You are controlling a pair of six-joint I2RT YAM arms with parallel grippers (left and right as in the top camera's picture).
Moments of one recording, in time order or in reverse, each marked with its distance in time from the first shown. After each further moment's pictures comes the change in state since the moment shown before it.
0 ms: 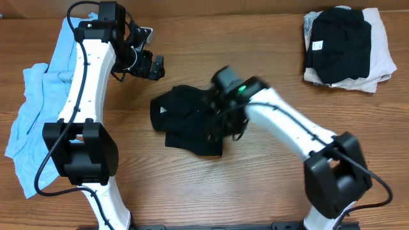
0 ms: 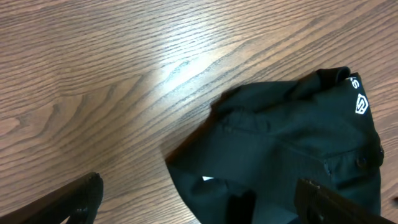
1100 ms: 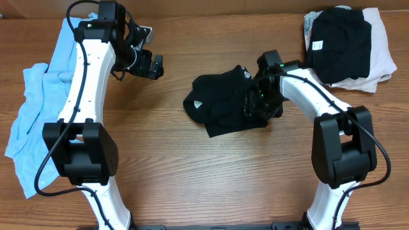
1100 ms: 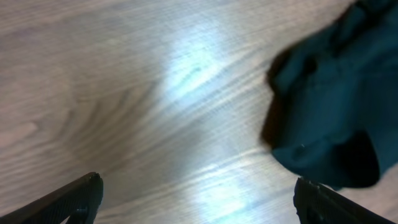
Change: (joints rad) left arm 0.000 0.000 0.000 0.033 -0.039 0.001; right arm -0.369 0.141 0.059 0.028 0.135 0.013
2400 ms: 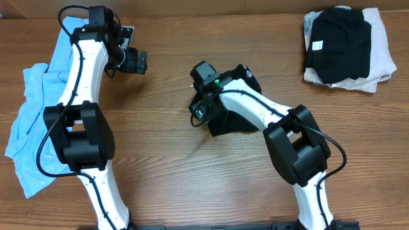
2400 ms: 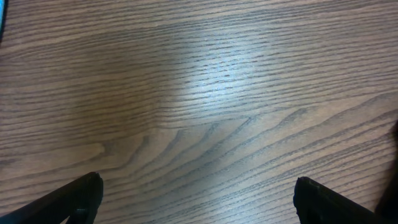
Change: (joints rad) left arm 0.087 0.146 -0.002 0.184 -0.101 -0.055; right arm 0.342 0.187 0.182 0.128 0.276 -0.202
